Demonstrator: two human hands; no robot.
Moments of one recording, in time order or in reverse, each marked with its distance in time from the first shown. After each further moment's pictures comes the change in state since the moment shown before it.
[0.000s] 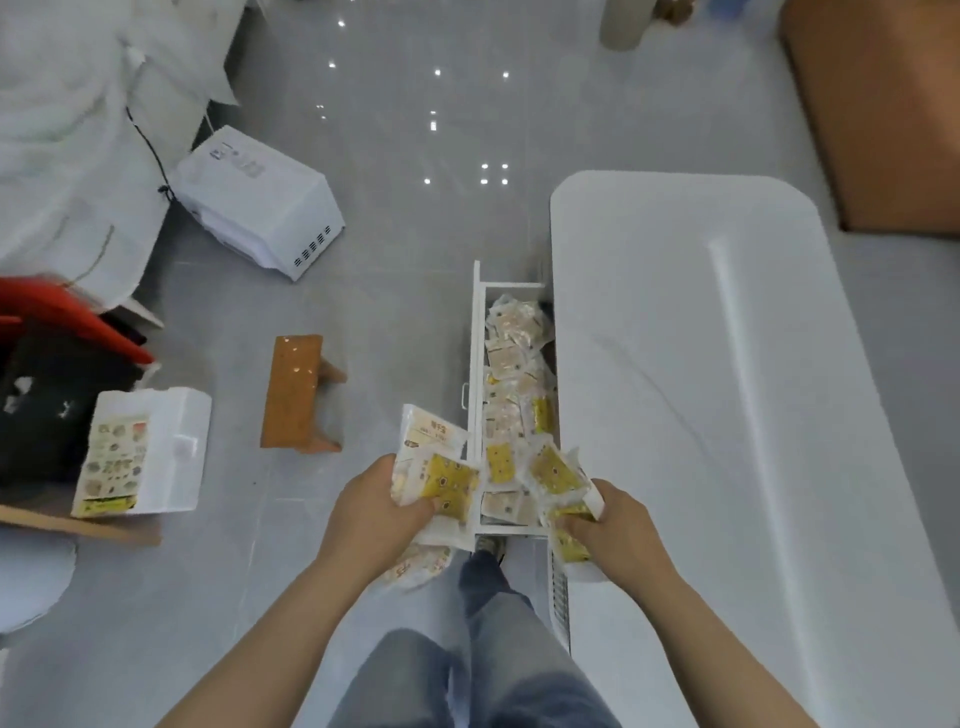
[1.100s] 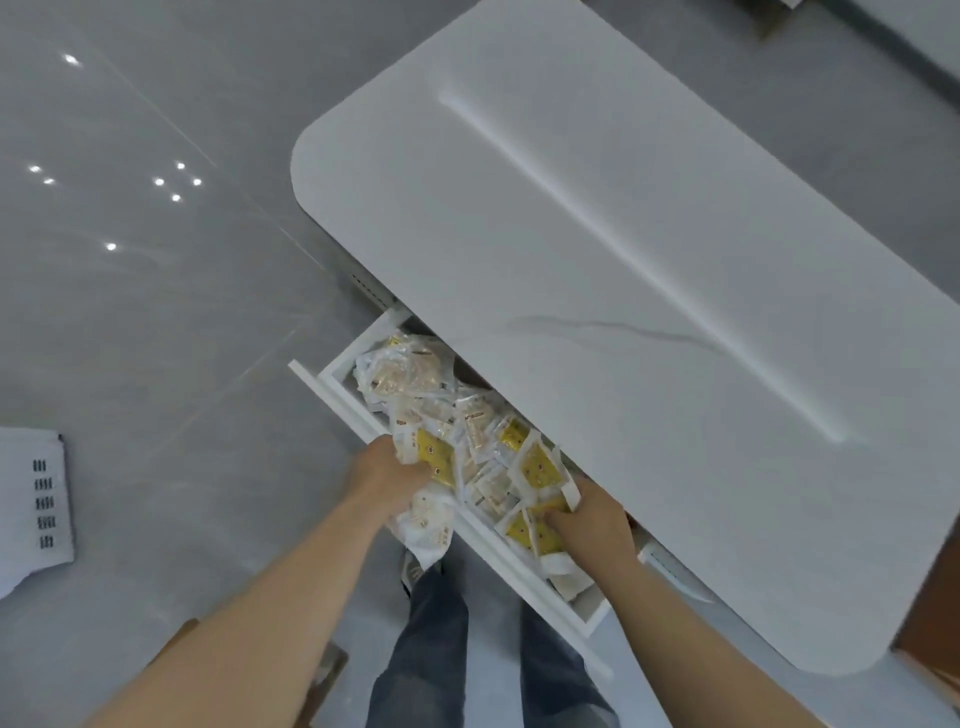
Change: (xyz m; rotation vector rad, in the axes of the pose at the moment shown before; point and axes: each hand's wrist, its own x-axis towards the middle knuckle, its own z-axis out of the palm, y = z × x) left_hand 0.461 0.077 0.104 0.582 -0.623 0.156; right_hand 0.285 -0.019 0.097 0.469 0.394 0.697
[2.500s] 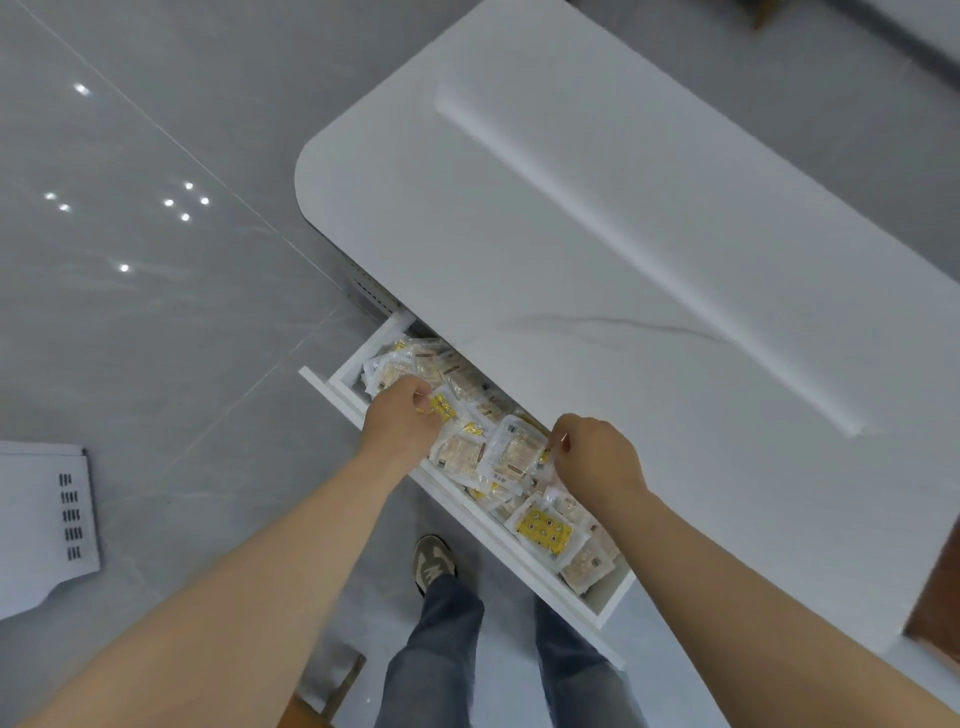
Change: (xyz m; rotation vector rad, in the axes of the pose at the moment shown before) left_hand 0.009 0.035 -0.014 -0.053 0.169 0.282; right_hand 0.028 -0.039 -0.022 -0.466 0.132 -0.297
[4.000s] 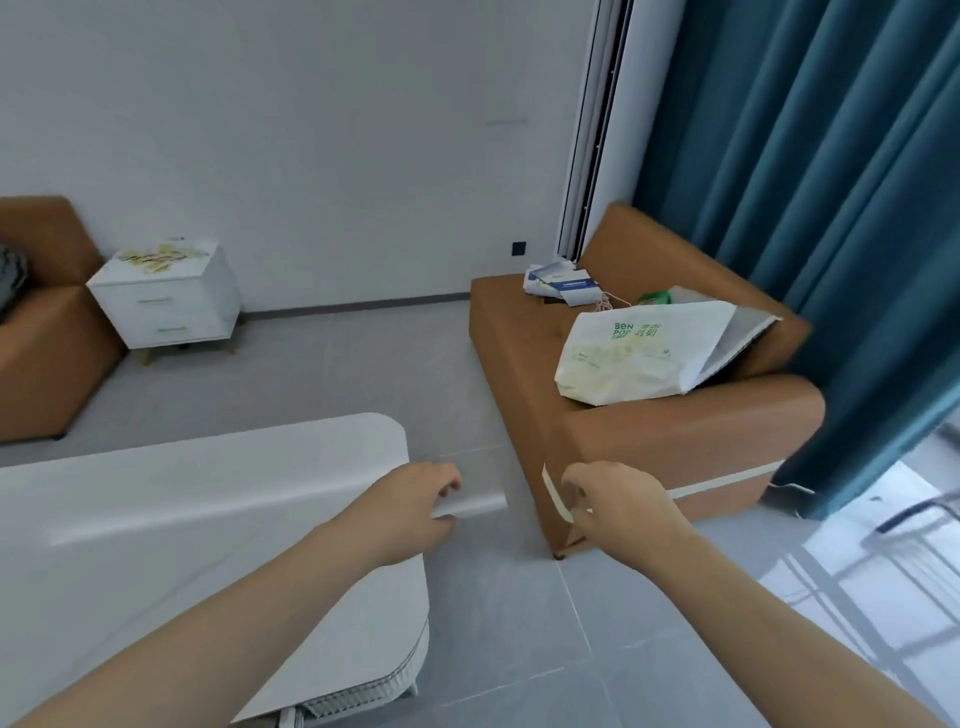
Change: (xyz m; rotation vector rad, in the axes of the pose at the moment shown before) left_hand -0.589 0.396 0.313 0.870 -0.570 1.354; right_hand -0.636 0.472 -0.197 0.111 0.598 0.516
